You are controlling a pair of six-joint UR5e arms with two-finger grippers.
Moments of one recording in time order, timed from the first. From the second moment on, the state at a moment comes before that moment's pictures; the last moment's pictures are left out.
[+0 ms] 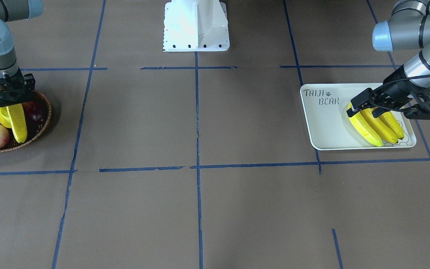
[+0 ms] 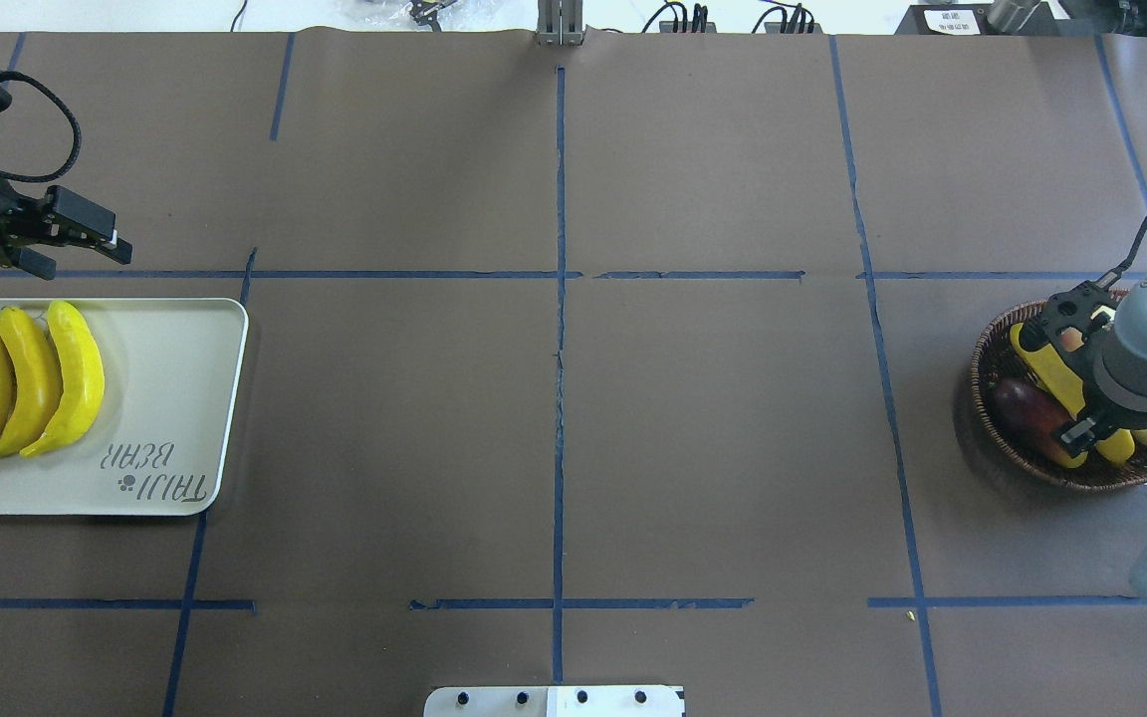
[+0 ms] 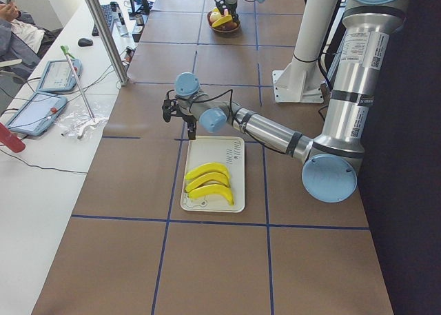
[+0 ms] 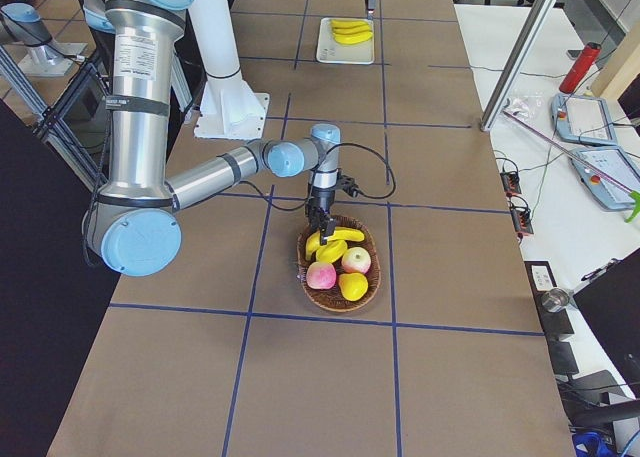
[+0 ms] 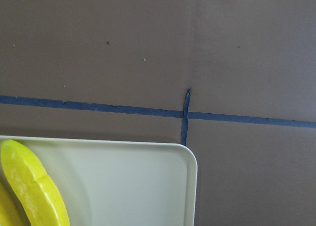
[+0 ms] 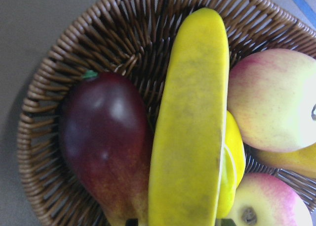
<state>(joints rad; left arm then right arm) -1.10 -1.72 -1.78 -1.93 -2.39 -0.90 0.75 -1.67 2.02 -1.71 1.80 0.32</state>
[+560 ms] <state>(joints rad) -1.10 -1.72 -1.78 -1.93 -2.39 -0.90 0.75 -1.66 2.02 -1.71 1.80 0.32</state>
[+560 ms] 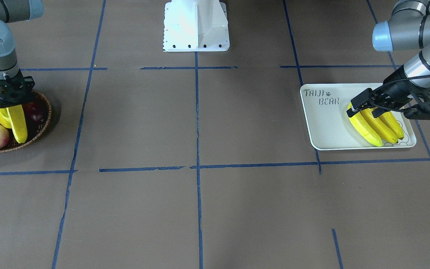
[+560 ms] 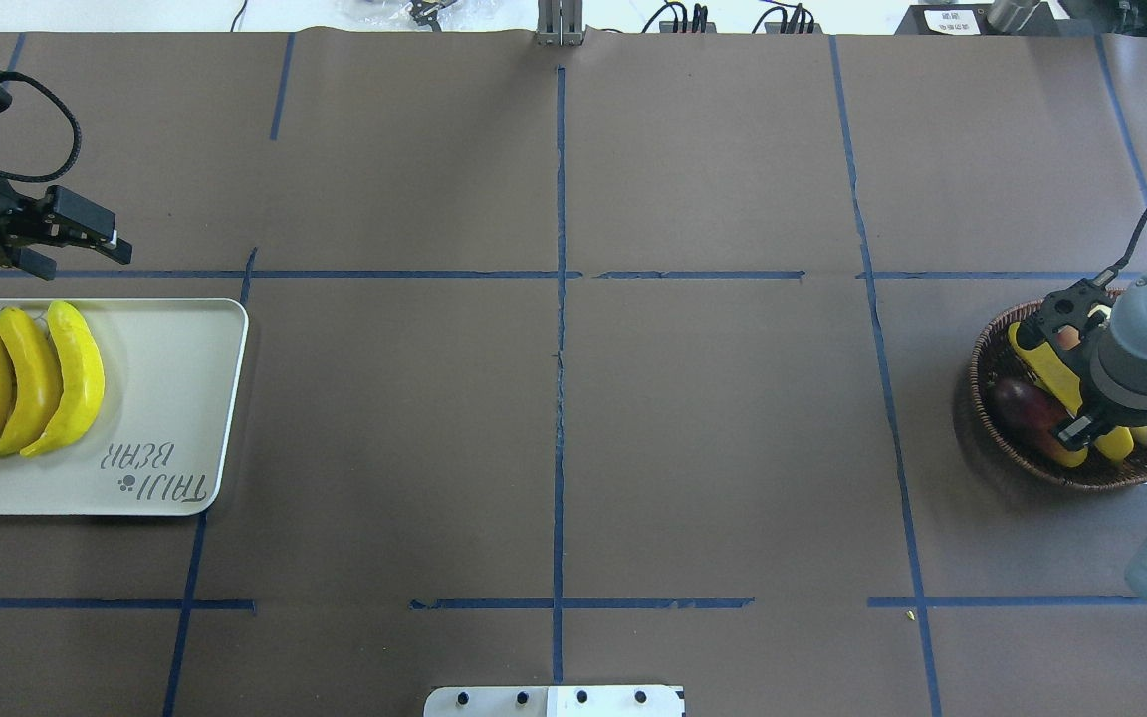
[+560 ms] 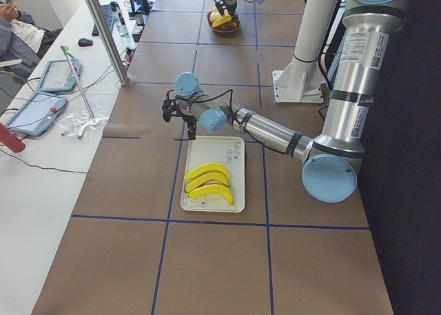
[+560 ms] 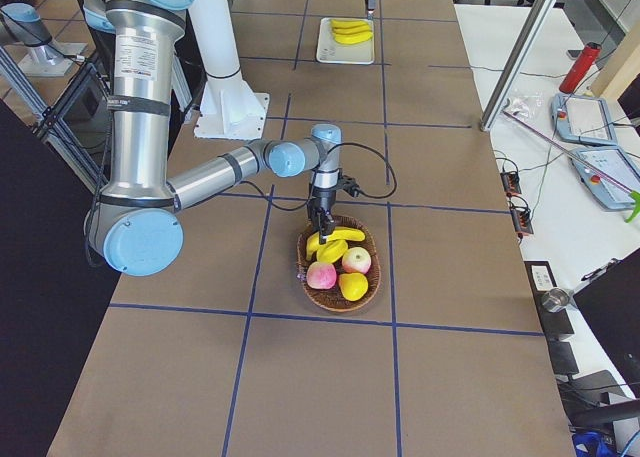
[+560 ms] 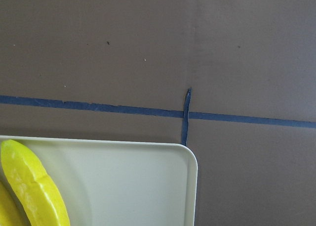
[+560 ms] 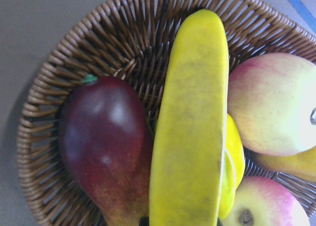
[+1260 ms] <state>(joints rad) -1.10 -1.72 -1.78 -1.93 -2.39 -0.90 0.82 -1.59 2.21 -1.97 1.81 0.32</state>
